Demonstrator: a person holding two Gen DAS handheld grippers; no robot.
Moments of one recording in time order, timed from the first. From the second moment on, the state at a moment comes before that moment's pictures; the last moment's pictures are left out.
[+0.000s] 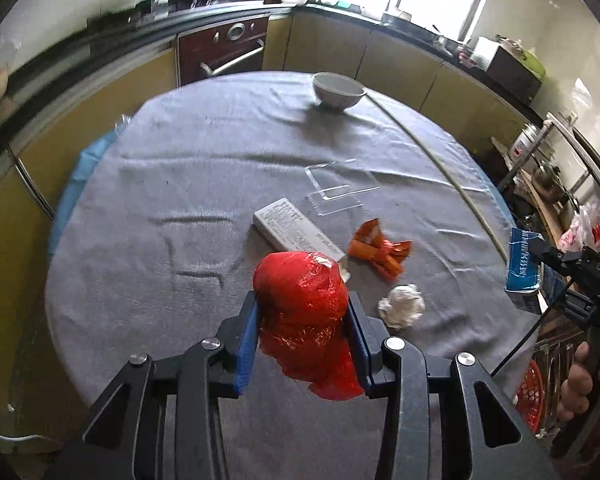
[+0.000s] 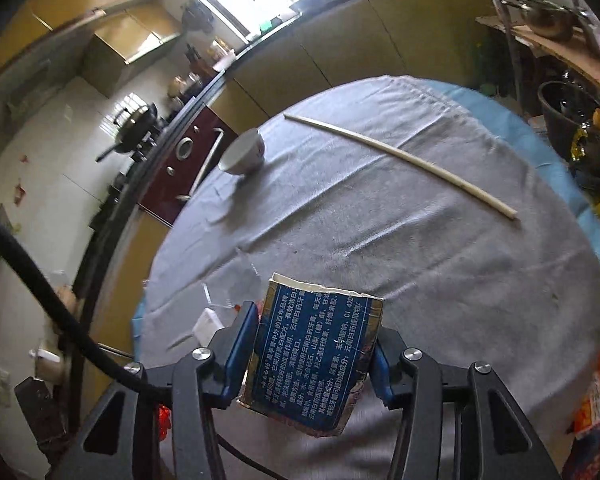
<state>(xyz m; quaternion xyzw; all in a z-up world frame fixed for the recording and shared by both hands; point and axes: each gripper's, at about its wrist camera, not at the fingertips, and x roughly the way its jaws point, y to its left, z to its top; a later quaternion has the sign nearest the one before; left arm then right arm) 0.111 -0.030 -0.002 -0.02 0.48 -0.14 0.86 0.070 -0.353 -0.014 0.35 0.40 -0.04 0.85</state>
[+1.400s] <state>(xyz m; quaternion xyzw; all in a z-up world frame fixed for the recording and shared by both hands) -0.029 -0.212 0.092 0.12 0.37 -0.37 0.84 -0.198 -0.469 0.071 0.35 0.18 -0.13 0.91</state>
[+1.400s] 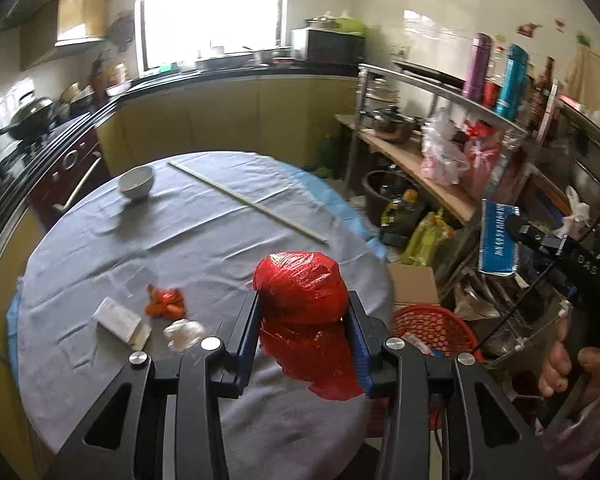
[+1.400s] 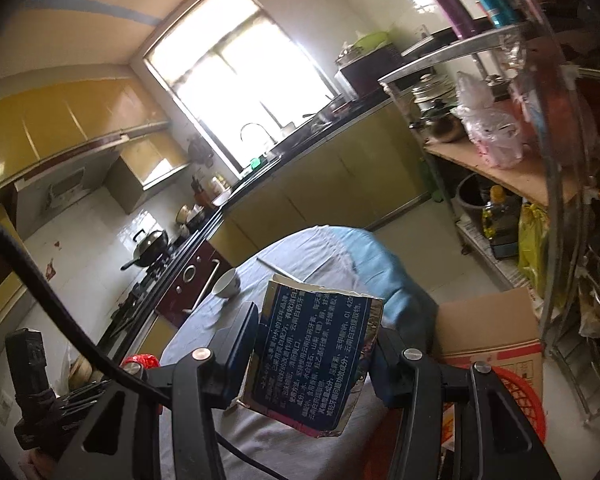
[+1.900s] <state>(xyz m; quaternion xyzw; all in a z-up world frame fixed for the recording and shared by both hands) -0.065 -0.263 0.093 0.14 0.35 -0.46 0.81 -0.253 -0.499 0.063 0.36 0.17 -0.17 0.90</state>
